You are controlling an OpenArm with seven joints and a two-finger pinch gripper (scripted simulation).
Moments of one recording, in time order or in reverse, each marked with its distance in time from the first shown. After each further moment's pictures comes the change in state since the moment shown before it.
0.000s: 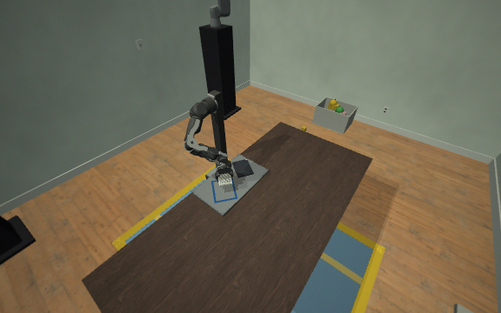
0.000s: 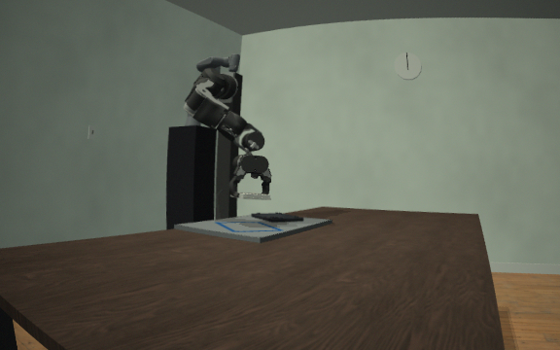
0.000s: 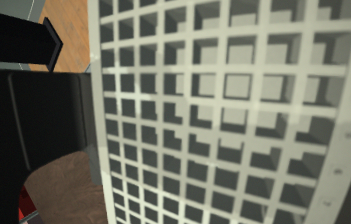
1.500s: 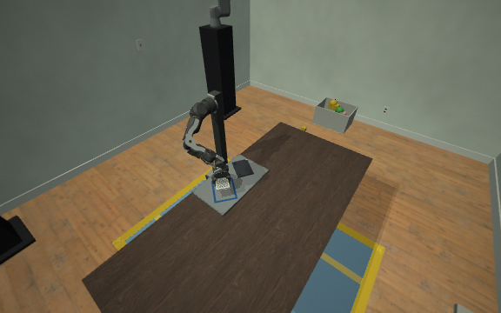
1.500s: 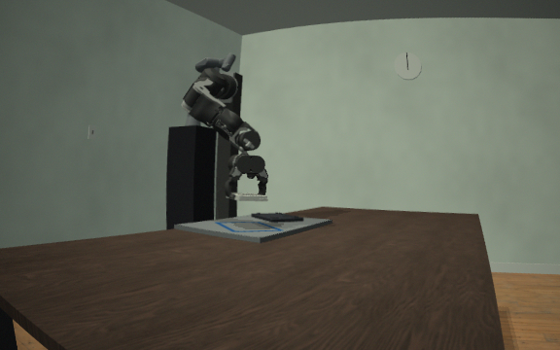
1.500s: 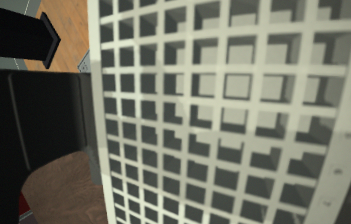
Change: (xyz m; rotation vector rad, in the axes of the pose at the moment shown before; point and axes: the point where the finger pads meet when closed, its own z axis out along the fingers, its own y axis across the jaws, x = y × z) arm -0.030 -0.022 0.002 -0.019 0.015 -0.012
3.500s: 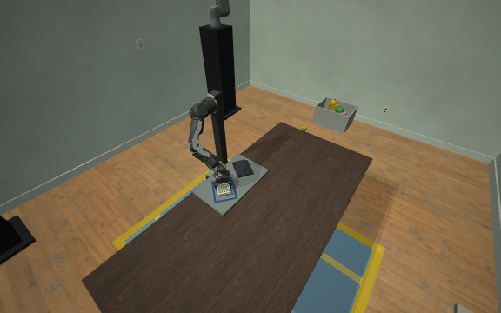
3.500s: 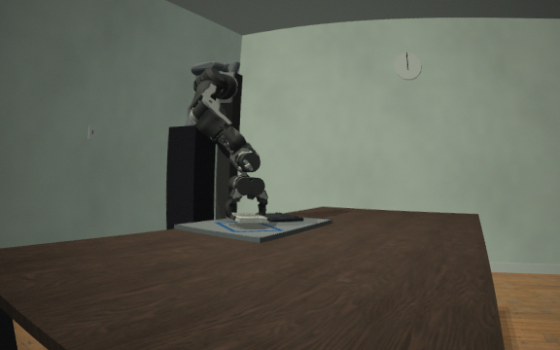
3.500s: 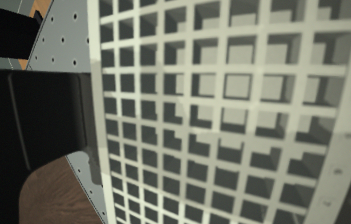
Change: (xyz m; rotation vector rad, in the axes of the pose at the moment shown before) arm 0.010 0.006 0.063 0.000 0.002 -0.004
